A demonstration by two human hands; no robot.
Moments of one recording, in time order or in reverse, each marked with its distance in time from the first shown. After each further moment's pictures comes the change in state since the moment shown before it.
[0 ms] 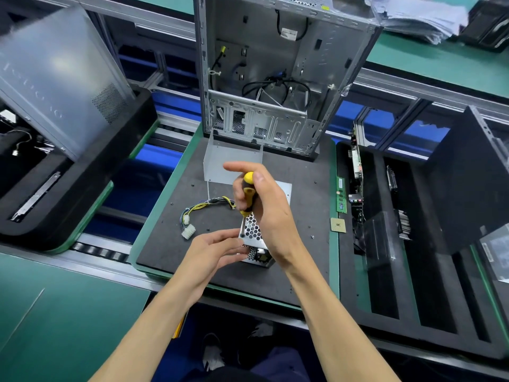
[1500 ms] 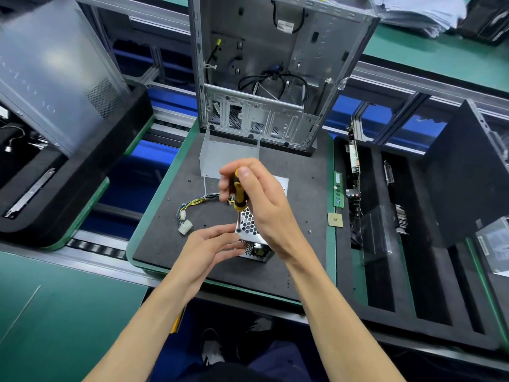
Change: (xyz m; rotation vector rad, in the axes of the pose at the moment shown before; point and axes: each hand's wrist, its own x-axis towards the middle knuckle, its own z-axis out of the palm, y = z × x) left_hand 0.002 -0.005 -0.003 -0.043 -0.020 0.007; right_hand -0.002 -0.008 0.000 0.024 -0.043 0.021
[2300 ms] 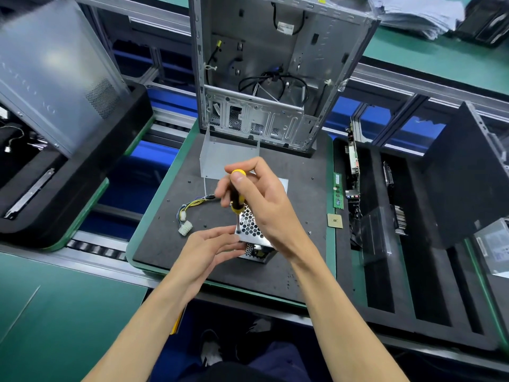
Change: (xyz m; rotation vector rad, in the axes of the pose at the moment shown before) left_hand 0.000 0.003 0.001 -0.038 0.000 -0.018; right_hand 0.002 -0.003 -0.003 -0.001 -0.026 0.036
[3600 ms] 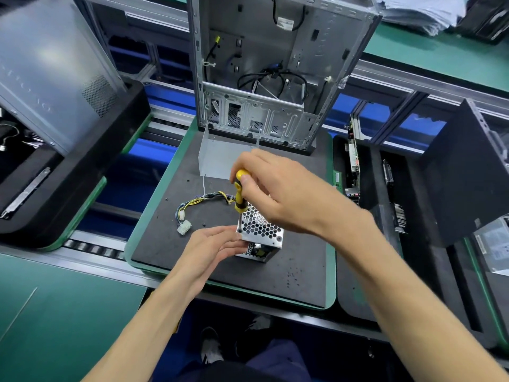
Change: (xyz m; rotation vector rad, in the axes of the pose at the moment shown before) left_hand 0.004 0.002 0.005 0.037 -0.009 -0.009; right_hand 0.011 -0.058 -0.028 -1.201 -0.326 -0.143
